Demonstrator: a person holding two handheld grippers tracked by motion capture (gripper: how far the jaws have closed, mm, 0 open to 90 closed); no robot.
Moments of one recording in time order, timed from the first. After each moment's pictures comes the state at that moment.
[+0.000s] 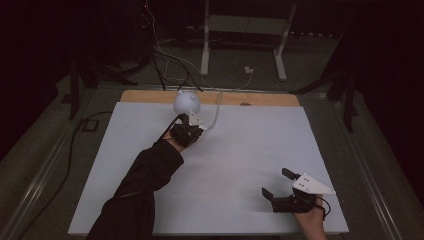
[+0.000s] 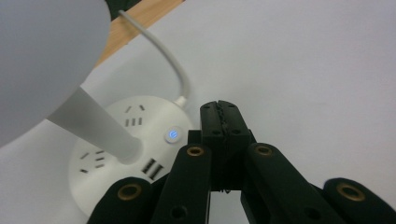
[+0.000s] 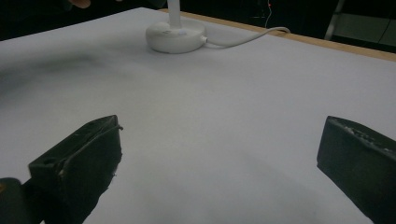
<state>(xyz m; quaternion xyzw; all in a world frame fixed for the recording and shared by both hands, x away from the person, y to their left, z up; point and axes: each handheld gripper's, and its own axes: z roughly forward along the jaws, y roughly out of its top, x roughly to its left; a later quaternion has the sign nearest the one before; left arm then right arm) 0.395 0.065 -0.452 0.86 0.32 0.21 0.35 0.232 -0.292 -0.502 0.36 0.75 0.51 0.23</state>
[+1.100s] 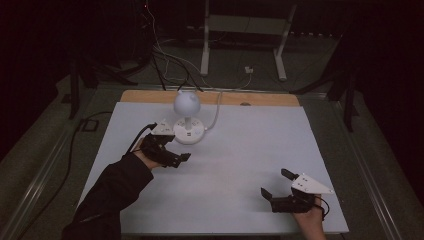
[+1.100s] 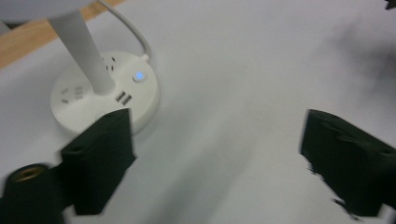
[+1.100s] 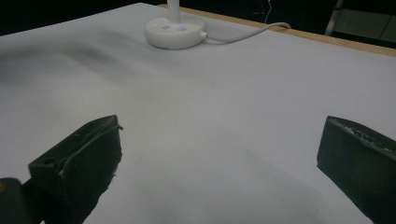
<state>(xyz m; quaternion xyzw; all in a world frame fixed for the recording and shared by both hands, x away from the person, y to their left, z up) 0.333 0.139 -0.428 0.86 0.31 0.11 0.40 0.232 -0.289 -0.503 0.36 0.75 0.50 0.23</state>
